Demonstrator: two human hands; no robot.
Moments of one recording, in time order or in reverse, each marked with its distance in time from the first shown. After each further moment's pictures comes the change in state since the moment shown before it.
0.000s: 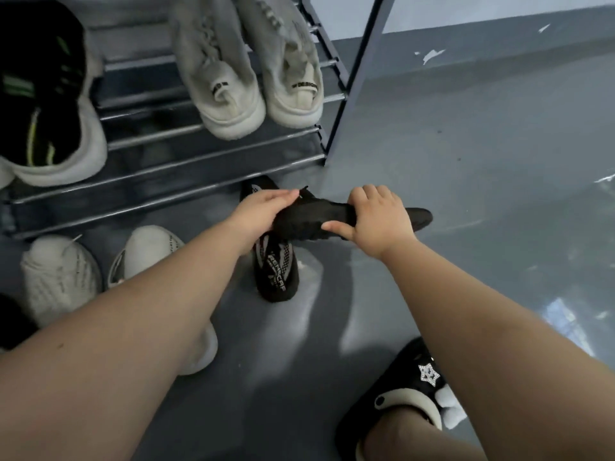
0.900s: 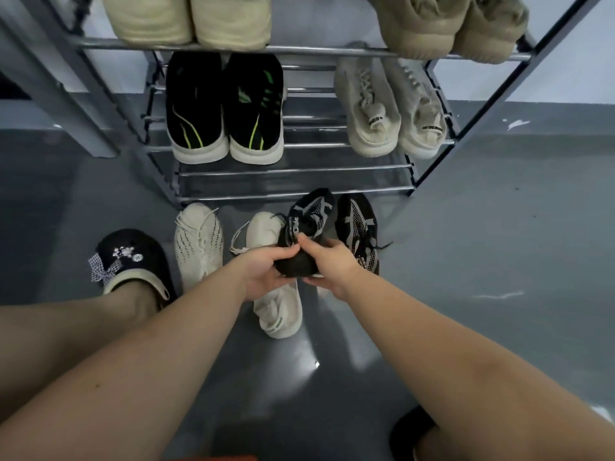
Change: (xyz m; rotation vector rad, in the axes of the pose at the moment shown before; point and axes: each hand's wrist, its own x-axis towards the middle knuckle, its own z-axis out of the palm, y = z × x) left_hand -0.135 -0.074 -0.136 -0.509 -0.047 -0.247; right_hand -0.040 -0.234 0.005 1.501 -0.505 0.589
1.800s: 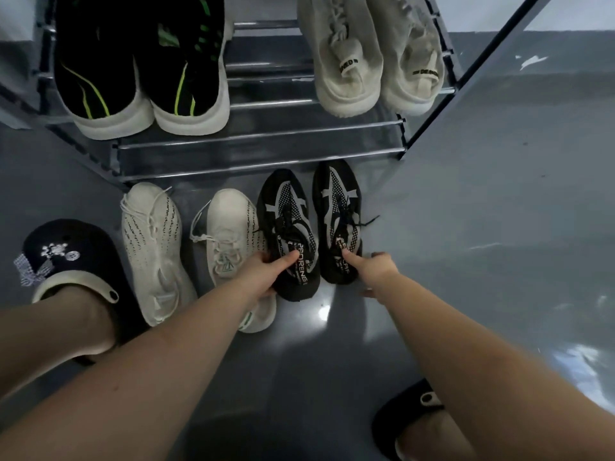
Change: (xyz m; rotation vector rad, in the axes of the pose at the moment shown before) left_hand 0.075 -0.050 0.023 0.318 0.337 -0.047; right_hand 0.070 0.048 -0.121 -0.320 0.379 0.255
